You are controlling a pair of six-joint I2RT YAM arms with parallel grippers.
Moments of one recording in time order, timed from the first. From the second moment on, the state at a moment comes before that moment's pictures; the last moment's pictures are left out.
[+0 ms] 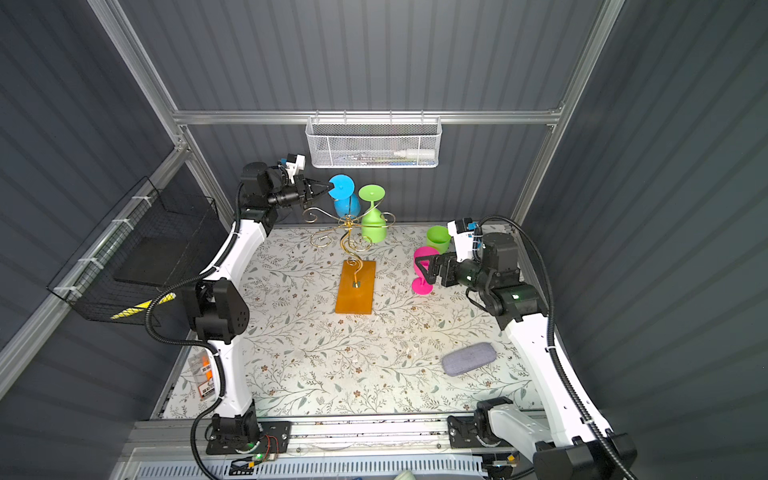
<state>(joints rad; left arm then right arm) -0.13 2.13 2.10 0.00 1.09 -0.96 0.19 1.08 1.14 -0.50 -0.51 0.23</state>
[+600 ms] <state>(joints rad) -0.13 2.06 2.02 0.00 1.11 -0.92 0.19 1.07 1.12 -0.50 -0.51 0.24</state>
